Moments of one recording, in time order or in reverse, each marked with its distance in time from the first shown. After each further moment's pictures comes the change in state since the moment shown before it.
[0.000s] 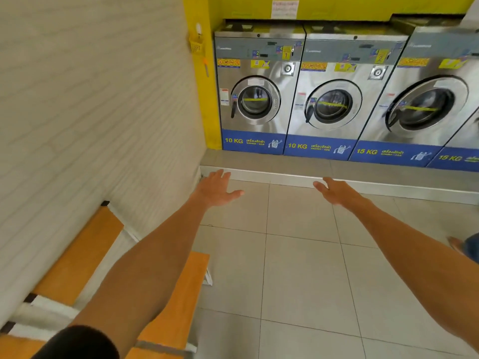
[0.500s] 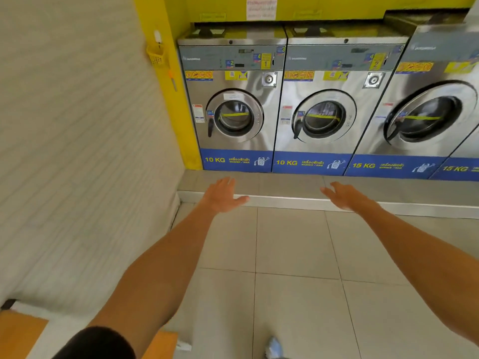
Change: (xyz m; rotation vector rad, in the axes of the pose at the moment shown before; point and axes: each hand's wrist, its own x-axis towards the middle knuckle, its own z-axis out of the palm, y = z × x) left_hand 0.346 0.068 -0.009 -0.053 -0.009 0.051; right_hand 0.307 0.074 -0.079 0.048 -0.035 0.098
